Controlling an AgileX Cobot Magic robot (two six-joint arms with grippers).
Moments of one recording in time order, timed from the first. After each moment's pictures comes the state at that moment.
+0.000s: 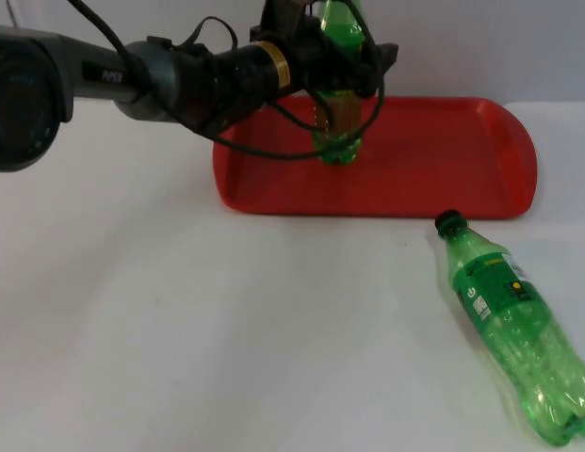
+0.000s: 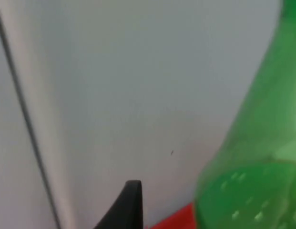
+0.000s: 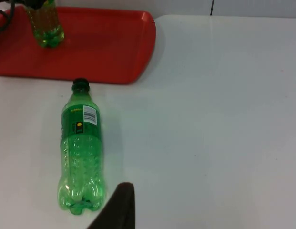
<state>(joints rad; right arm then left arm) 0.05 0.00 -0.52 0.01 1.08 -0.04 -0.37 2.66 -2.06 0.69 -0.49 -0.58</state>
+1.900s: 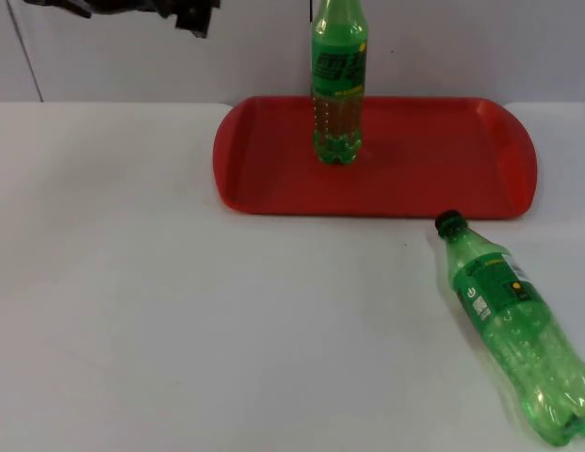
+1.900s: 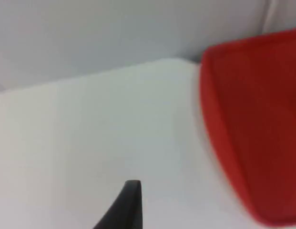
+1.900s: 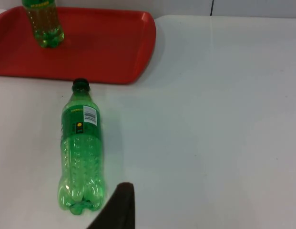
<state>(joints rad) 0.05 0.00 -0.52 0.01 1.08 -0.04 -0.36 1.80 -1.37 0.53 0.47 -0.55</state>
